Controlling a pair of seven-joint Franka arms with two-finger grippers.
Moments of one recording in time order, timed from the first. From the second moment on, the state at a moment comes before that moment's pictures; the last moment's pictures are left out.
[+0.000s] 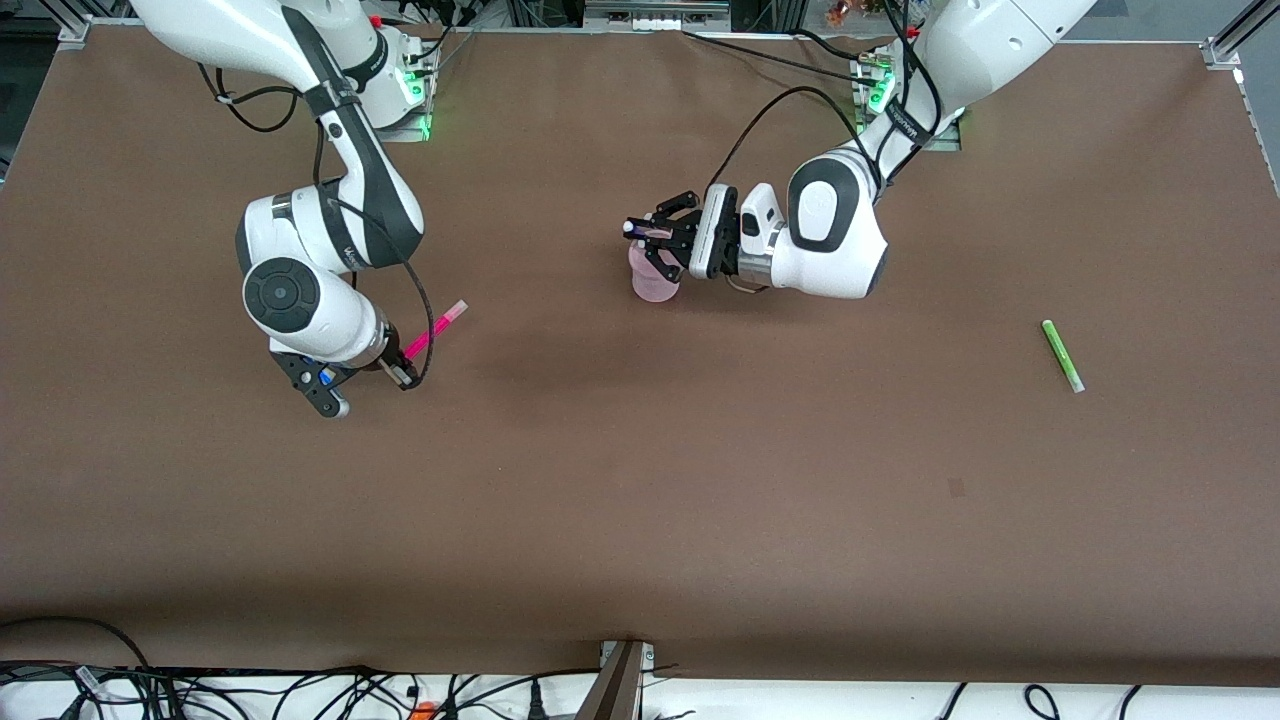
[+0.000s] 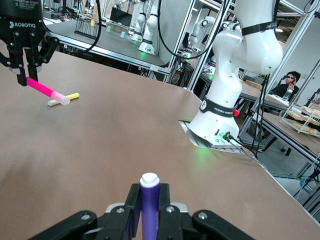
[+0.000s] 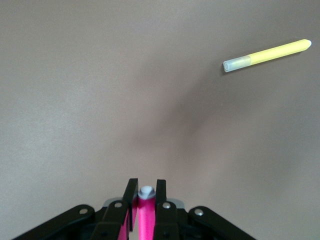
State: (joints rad) left arm 0.04 0.52 -0.70 -2.06 -1.34 2.23 2.05; right arm 0.33 0.41 -0.04 -1.82 -0.02 2.09 1.13
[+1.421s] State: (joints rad) left arm 0.13 0.46 -0.57 -1.90 -0.70 2.13 1.09; right arm 0.53 0.39 -0.03 -1.62 -0.05 1.77 1.44
